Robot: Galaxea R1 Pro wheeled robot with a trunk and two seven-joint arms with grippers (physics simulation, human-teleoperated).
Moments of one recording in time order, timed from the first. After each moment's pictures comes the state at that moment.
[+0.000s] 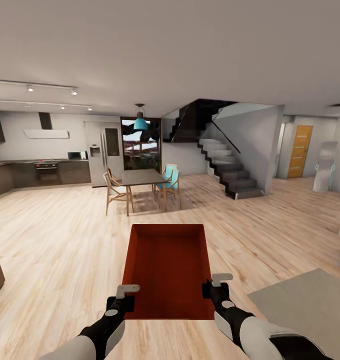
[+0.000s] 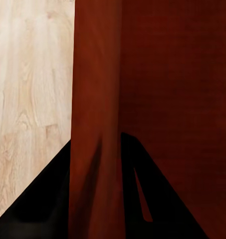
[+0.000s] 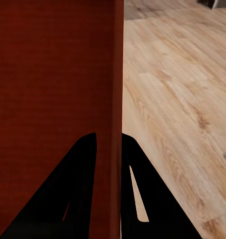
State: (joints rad) left arm -0.62 -0.10 -0.17 -0.20 0.13 -0.11 0.22; right arm -0.76 0.11 0.01 0.02 0.06 -0.34 -0.13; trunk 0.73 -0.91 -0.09
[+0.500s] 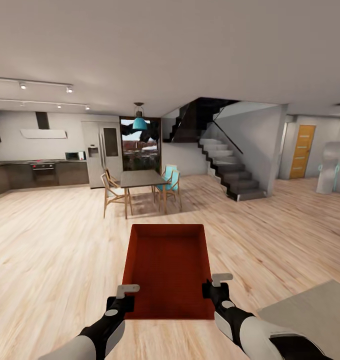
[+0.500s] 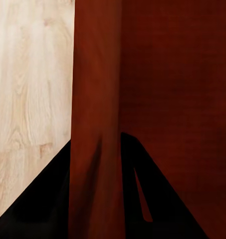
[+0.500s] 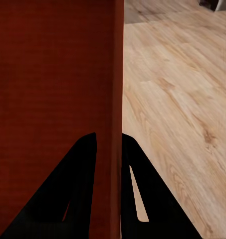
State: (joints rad) left arm -0.62 -0.10 -0.17 -0.20 0.13 -0.11 0.22; right arm -0.76 0.11 0.01 0.02 0.06 -0.35 -0.13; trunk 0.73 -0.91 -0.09
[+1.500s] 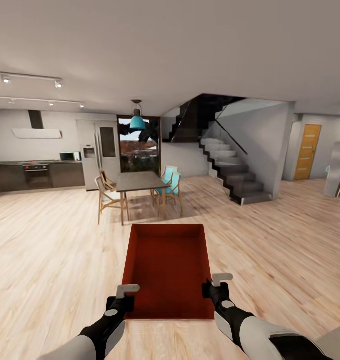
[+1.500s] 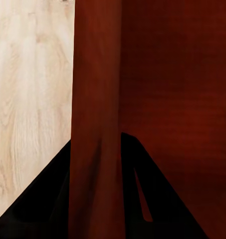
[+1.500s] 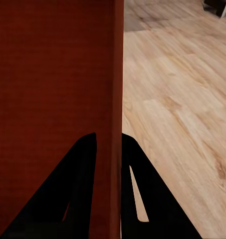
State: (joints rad) left arm -0.62 -0.10 -0.17 -0.20 0.13 -0.11 0.22; right arm -0.76 0.11 0.01 0.02 0.06 -0.35 -0.13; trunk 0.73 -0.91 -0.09
